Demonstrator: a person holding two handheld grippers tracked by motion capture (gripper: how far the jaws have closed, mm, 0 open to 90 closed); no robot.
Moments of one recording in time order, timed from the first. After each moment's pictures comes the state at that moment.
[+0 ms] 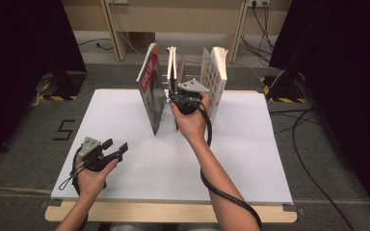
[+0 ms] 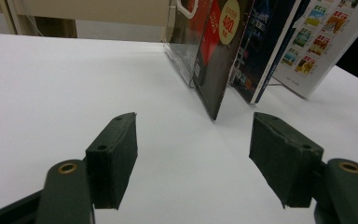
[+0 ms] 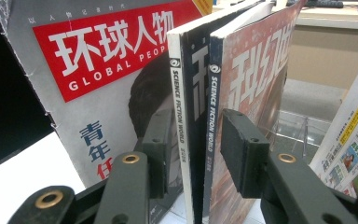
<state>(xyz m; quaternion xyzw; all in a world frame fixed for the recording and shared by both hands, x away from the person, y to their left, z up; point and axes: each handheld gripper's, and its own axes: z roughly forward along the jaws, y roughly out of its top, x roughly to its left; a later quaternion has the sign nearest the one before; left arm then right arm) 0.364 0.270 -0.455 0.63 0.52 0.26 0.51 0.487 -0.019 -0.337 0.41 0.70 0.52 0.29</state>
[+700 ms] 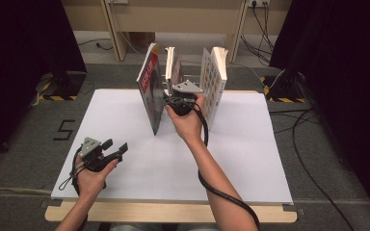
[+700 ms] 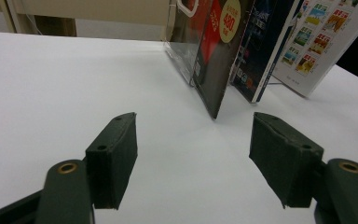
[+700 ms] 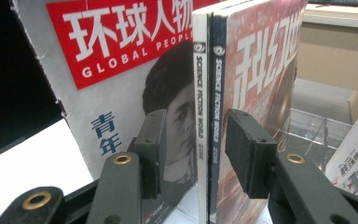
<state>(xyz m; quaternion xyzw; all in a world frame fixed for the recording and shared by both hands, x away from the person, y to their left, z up) 0.364 0.271 -0.456 0.63 0.52 0.26 0.51 0.490 -0.007 -0.344 0.39 0.71 0.51 0.28</state>
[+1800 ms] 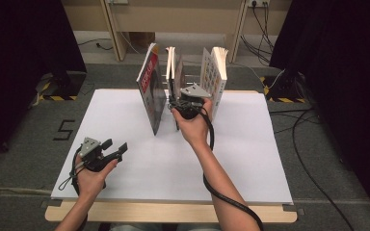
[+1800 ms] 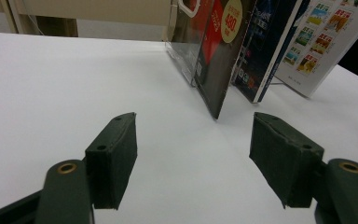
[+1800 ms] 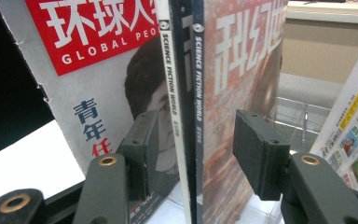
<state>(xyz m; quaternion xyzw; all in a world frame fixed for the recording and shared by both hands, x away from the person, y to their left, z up) 0.364 0.272 -0.455 0.63 0.52 0.26 0.51 0.483 -0.027 -0.351 0.41 0.70 0.51 0.29</state>
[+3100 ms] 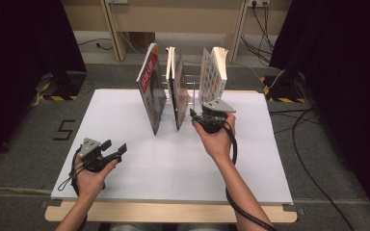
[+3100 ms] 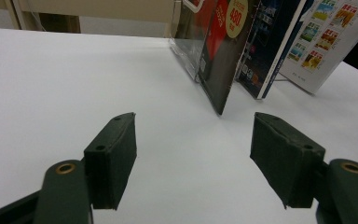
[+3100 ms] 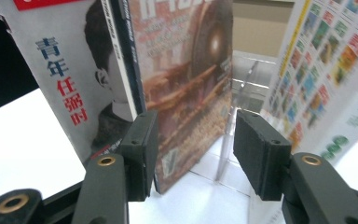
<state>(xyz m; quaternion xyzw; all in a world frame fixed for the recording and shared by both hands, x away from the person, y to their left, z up) 0.363 0.274 -0.458 0.63 0.53 0.26 0.51 0.452 -0.091 -0.370 0.43 0.71 0.48 0.29</state>
